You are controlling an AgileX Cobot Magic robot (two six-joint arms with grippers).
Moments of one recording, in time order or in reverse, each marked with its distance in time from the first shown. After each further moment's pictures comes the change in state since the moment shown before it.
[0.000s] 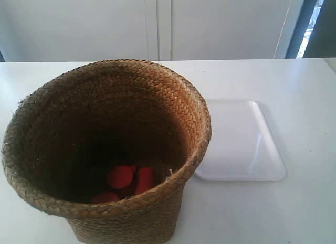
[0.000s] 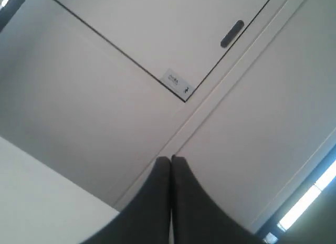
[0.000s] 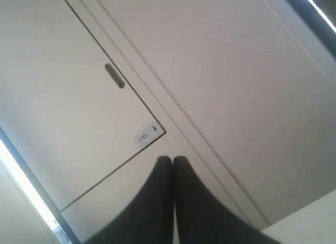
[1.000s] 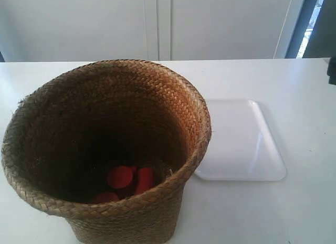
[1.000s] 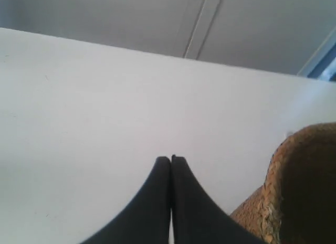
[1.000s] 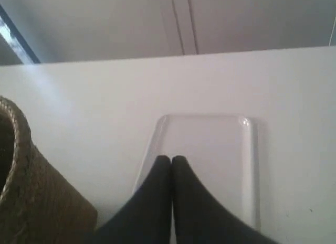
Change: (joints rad) left arm 0.000 0.574 -0.529 0.359 0.673 0.097; right arm 0.001 0.590 -0.496 -0.029 0.728 -0.422
